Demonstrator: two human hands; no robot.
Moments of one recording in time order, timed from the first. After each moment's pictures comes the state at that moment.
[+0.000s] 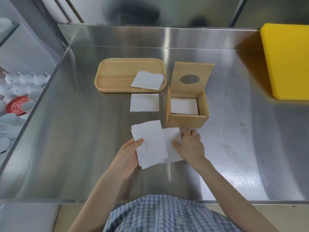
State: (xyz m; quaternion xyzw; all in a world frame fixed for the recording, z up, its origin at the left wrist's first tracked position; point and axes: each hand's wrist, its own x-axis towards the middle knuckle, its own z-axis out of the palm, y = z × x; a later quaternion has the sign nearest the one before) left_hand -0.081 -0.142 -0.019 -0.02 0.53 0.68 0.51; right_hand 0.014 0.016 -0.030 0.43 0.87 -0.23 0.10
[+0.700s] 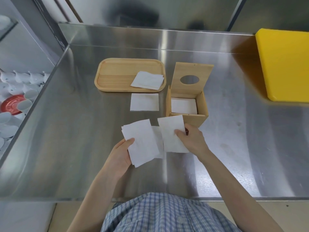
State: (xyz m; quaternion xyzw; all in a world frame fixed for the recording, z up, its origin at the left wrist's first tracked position) left_hand -0.090 -0.161 -0.031 -0.04 0.53 0.70 0.48; right_hand 0.013 0.020 0.005 0.41 0.78 -0.47 -0.01
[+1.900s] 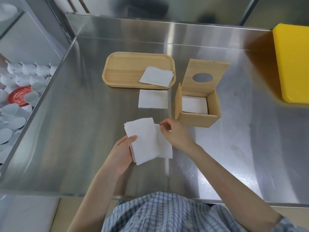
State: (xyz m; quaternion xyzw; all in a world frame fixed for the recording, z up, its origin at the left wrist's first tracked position) left_hand -0.106 -0.172 -0.030 -0.05 0.55 0.69 0.47; right_hand -0.040 -0.010 -0.014 0.32 0.85 -0.41 0.05
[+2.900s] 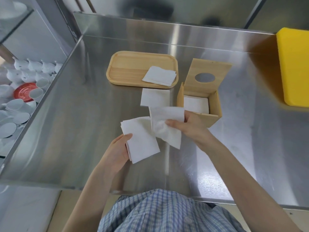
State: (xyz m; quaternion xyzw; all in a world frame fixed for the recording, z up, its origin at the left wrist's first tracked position) left_hand -0.106 -0.186 -0.029 -0.06 0.56 0.69 0.46; right_hand -0.021 0.005 0.033 0.31 0.68 -0.66 0.00
